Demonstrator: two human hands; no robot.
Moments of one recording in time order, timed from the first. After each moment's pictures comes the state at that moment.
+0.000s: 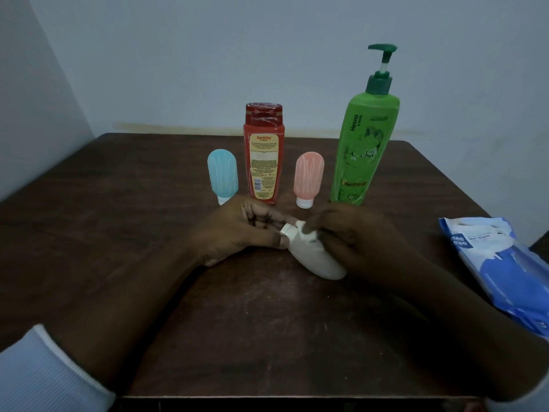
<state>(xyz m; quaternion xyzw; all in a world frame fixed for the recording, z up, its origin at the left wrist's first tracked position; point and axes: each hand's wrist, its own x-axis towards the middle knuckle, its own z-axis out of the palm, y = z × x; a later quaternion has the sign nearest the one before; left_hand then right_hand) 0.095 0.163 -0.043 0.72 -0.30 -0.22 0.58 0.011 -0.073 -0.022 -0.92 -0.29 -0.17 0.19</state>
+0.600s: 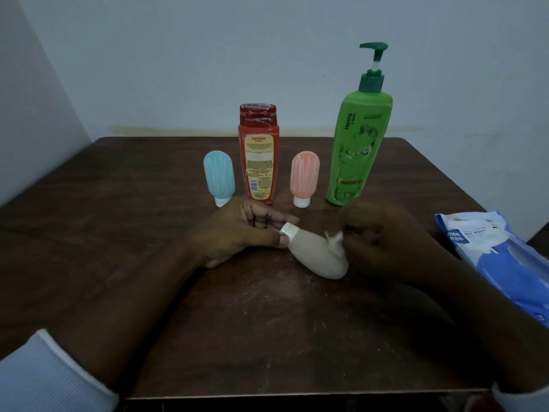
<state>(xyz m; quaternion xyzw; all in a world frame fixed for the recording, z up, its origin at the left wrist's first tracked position) 0.093 0.157 -0.044 0.71 -0.28 -0.22 0.60 0.002 -0.101 -0.017 -0.92 -0.25 -0.19 0.21</state>
